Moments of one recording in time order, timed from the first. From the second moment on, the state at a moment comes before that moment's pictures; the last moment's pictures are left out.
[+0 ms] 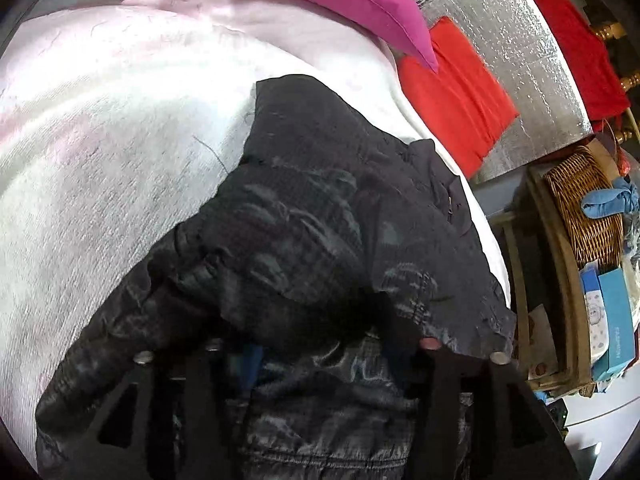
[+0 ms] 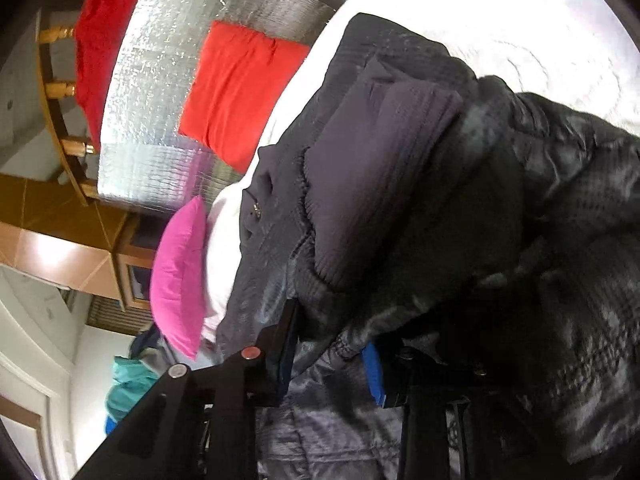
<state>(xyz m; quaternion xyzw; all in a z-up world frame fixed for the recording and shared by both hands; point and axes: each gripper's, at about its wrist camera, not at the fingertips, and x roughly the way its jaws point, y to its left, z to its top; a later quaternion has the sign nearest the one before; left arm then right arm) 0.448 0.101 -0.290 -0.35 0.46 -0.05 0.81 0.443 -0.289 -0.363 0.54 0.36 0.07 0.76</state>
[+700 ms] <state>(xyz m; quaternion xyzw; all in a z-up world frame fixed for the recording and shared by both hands) 0.440 0.120 -0.284 -0.37 0.41 -0.04 0.83 0.435 -0.339 -0.359 0.53 0.29 0.00 0.79</state>
